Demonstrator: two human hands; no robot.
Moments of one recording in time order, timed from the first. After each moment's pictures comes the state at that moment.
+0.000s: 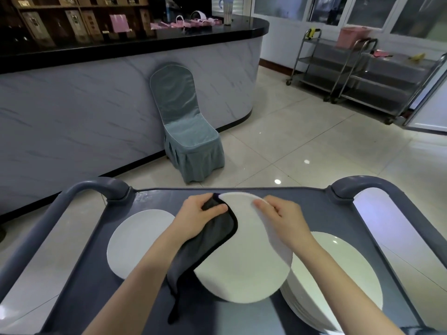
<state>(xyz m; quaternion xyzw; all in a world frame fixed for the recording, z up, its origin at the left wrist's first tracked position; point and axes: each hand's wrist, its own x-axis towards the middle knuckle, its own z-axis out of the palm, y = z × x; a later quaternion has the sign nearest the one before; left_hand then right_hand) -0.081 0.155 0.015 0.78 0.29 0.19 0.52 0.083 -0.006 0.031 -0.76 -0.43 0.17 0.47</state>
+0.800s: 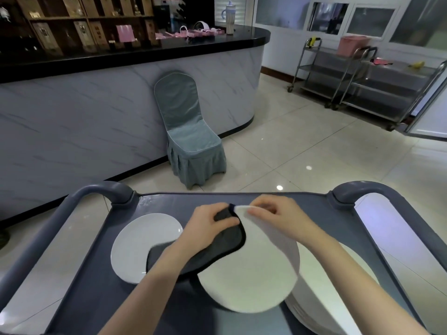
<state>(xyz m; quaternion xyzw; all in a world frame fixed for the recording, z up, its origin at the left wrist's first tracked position) -0.078 0.133 0.016 0.82 0.24 0.21 0.47 0.094 -0.002 0.055 -0.75 -0.50 0.25 0.36</state>
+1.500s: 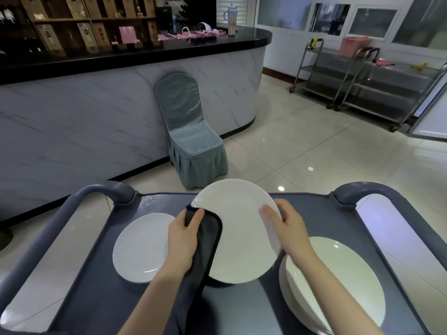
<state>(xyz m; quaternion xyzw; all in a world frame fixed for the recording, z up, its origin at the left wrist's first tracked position) -0.103 0.125 -0.016 0.56 0.45 0.38 0.59 0.076 -0.012 0.017 -0.75 -0.30 0.21 0.55</state>
